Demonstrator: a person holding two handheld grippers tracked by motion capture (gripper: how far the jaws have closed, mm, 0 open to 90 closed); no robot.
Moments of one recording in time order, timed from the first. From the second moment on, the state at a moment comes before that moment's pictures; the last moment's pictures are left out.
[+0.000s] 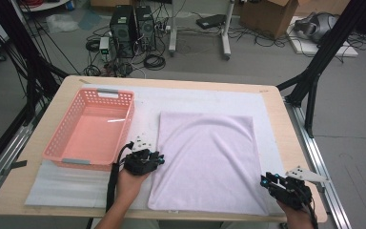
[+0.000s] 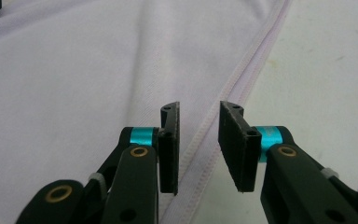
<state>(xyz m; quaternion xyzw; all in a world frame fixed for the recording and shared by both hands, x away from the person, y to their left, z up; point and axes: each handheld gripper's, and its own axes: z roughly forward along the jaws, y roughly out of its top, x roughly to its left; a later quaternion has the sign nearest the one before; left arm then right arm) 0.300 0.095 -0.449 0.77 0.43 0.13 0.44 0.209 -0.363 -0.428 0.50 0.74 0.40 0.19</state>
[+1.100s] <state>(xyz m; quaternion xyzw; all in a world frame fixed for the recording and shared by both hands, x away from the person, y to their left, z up) 0.290 0.113 -0.450 0.74 0.41 0.09 0.53 0.273 -0.368 -0.443 0.56 0.72 0.36 0.21</state>
